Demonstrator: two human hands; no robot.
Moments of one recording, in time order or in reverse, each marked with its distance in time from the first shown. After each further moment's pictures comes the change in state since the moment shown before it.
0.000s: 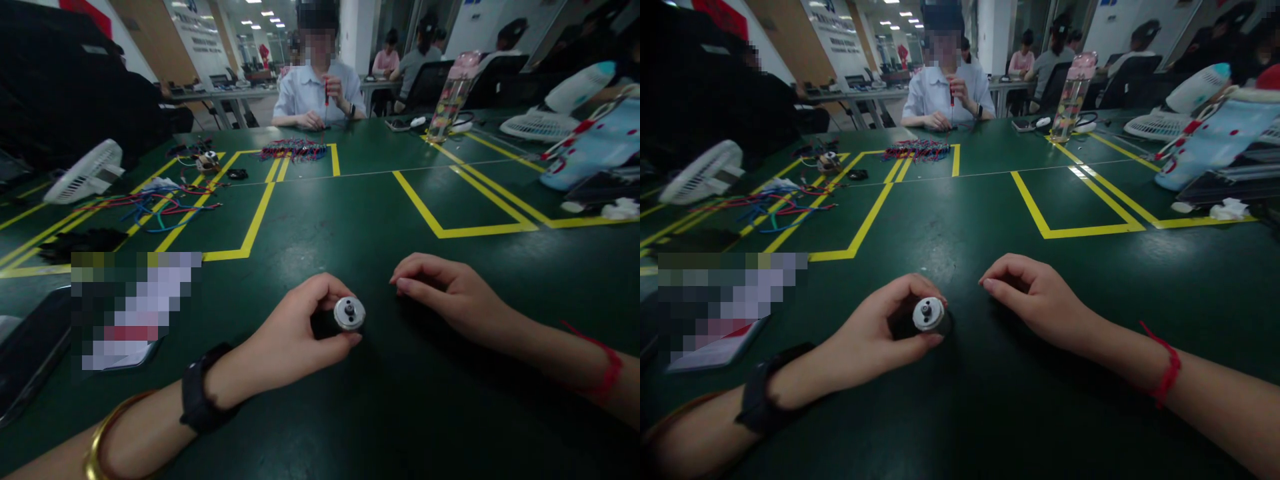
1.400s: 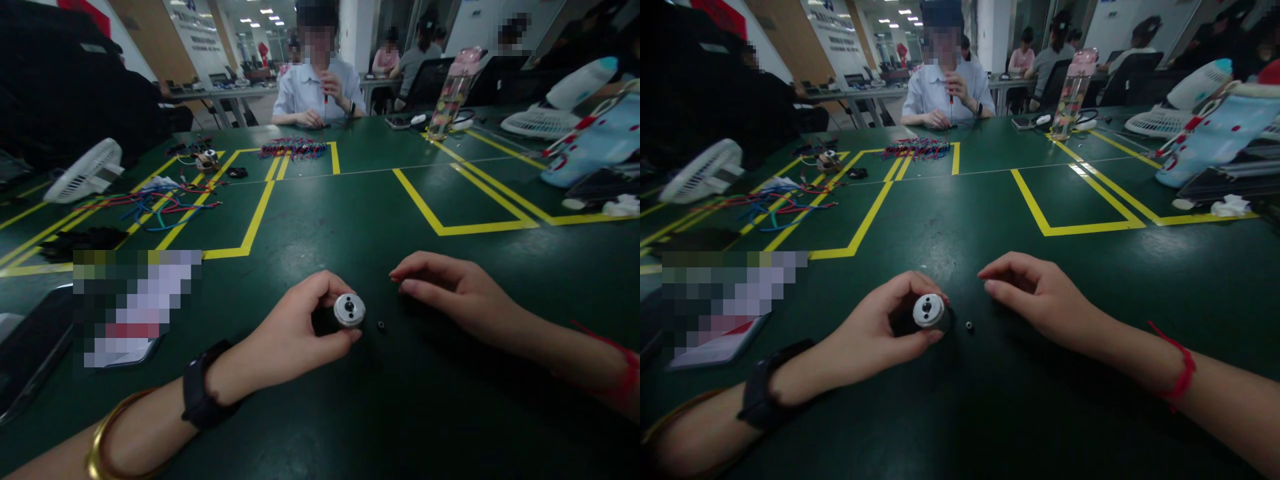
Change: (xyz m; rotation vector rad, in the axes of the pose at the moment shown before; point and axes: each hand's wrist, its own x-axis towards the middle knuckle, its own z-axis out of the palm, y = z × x) left_hand -0.001 0.001 0.000 0.047 -0.006 -0.010; right_hand -0.005 -0.003 -0.002 0.076 0.003 0.004
